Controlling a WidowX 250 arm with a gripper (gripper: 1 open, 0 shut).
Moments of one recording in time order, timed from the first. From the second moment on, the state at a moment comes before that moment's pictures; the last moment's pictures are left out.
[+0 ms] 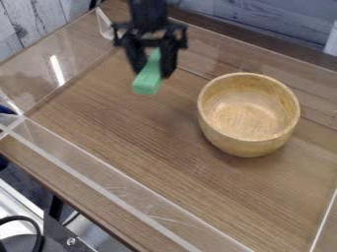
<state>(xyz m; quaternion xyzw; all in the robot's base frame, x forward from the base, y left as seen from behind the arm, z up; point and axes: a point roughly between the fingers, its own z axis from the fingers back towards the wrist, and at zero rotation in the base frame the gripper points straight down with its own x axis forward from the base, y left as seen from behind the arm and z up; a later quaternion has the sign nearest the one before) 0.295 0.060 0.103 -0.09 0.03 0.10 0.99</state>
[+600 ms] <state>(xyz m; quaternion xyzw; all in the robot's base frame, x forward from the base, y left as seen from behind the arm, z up) 0.314 -0.021 0.125 -0.11 0.03 0.03 0.99</state>
